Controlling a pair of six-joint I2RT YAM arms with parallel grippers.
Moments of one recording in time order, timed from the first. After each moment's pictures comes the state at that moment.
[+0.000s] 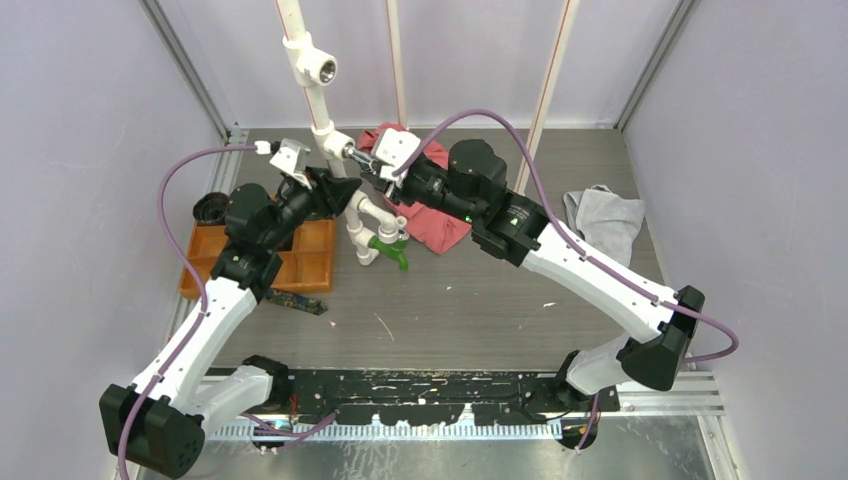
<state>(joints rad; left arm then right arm) -0.32 0.98 0.85 0.21 0.35 -0.19 0.94 1.42 1.52 -0.07 -0.12 -0.52</state>
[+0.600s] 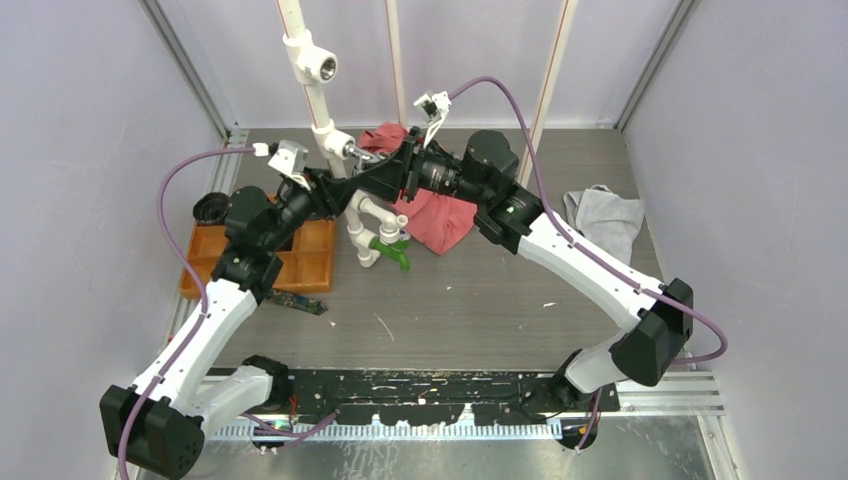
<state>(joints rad) -0.32 0.97 0.83 0.24 0.35 -0.21 0.77 1.45 1.42 0.21 -0.50 0.60</state>
